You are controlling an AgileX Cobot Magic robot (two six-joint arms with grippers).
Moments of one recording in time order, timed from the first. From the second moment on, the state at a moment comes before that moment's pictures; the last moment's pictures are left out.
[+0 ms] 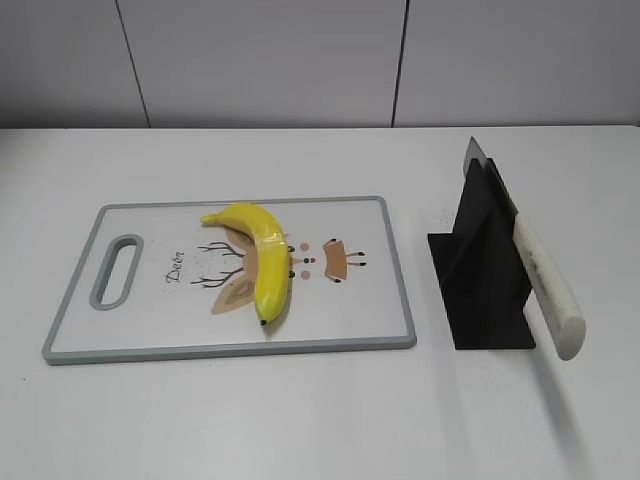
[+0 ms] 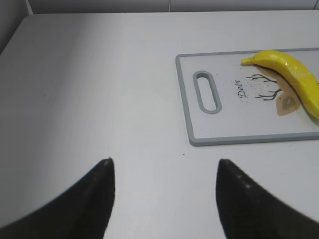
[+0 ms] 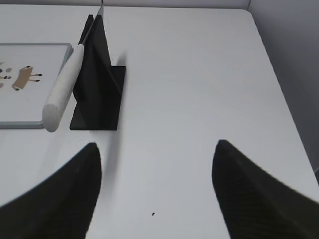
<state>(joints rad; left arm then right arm) -0.14 -0.01 -0.49 -0.02 1.09 0.07 0.05 -0.01 -0.51 0.06 1.04 -0.02</state>
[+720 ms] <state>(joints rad) -0.14 -0.01 -0.49 -0.02 1.09 0.07 0.05 0.00 -0.51 0.07 1.04 -0.02</state>
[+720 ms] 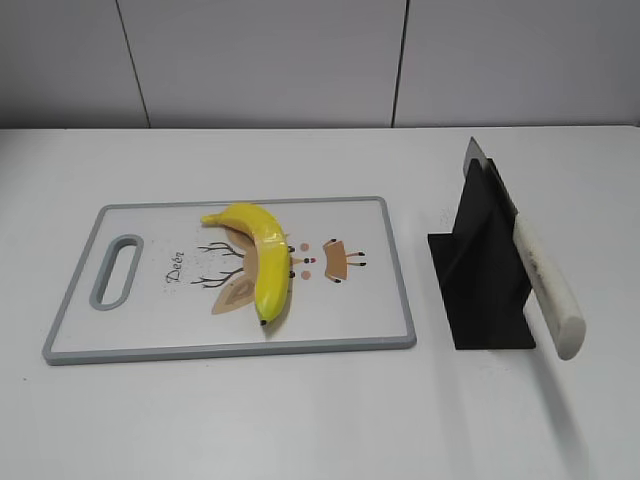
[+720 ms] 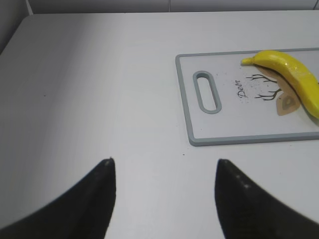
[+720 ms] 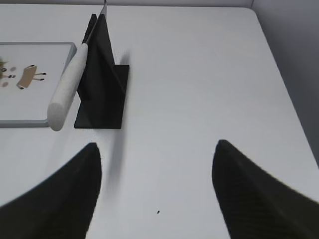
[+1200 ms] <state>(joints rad) -0.14 -0.01 -0.49 -0.02 1.09 0.07 0.05 0.45 -0.69 0.09 1.10 -0.02</state>
